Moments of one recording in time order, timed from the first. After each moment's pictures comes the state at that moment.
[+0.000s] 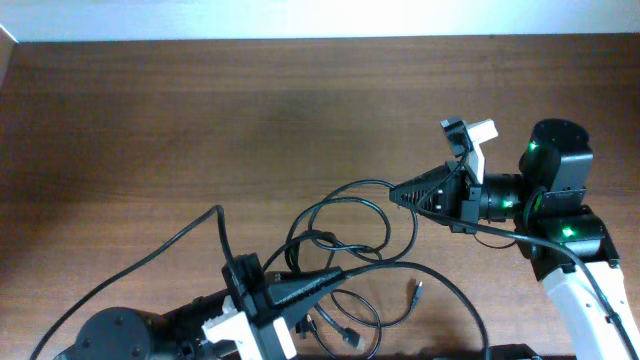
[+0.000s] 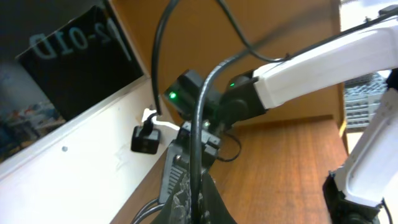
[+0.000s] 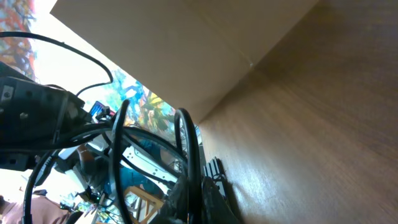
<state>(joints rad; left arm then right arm) -0.96 0.64 1.11 -0.42 0.23 0.36 0.08 1.11 0.98 -0.31 -1.41 0.39</state>
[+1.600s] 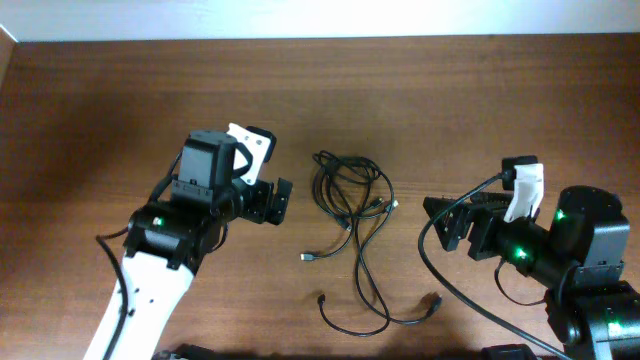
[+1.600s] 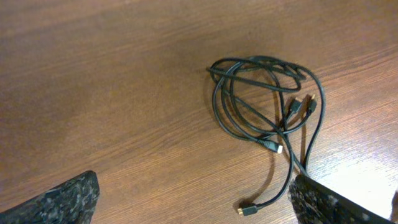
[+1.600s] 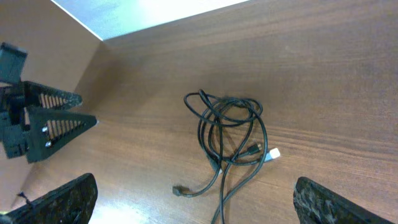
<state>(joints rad) -0.28 1.18 1.11 -0.80 0.12 0.04 0.08 0.78 0.98 -0.80 -0.49 0.30</state>
